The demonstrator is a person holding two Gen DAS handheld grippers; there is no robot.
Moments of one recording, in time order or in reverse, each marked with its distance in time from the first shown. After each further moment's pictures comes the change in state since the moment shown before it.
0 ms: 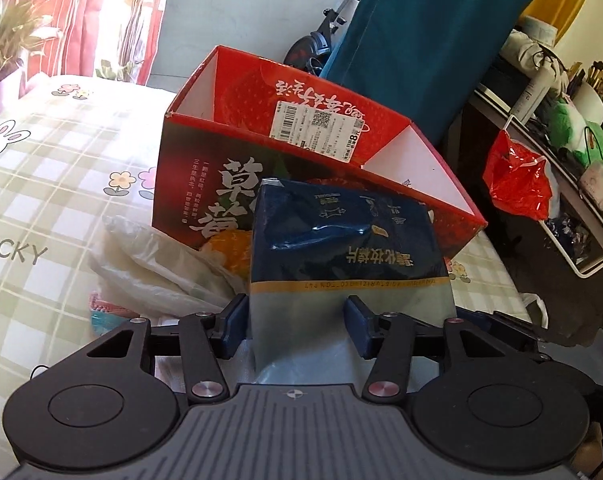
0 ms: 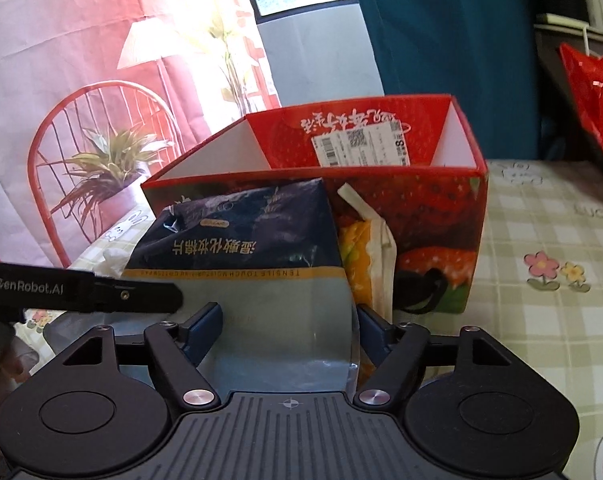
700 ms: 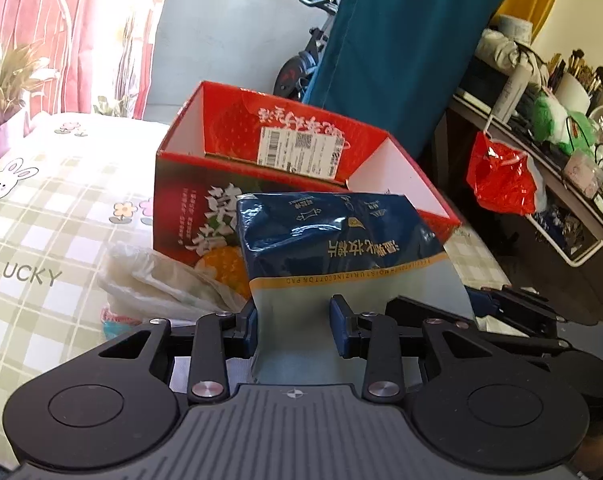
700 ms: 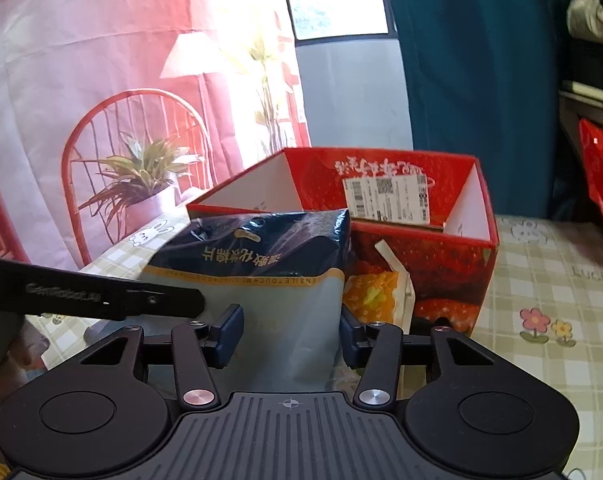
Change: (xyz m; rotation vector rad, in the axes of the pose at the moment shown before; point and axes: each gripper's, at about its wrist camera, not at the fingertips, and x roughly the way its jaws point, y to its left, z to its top) left arm -0.028 -0.023 -0.006 0.076 -0.055 0.028; right arm -0.037 0.032 0.008 -0.146 -0.091 0.002
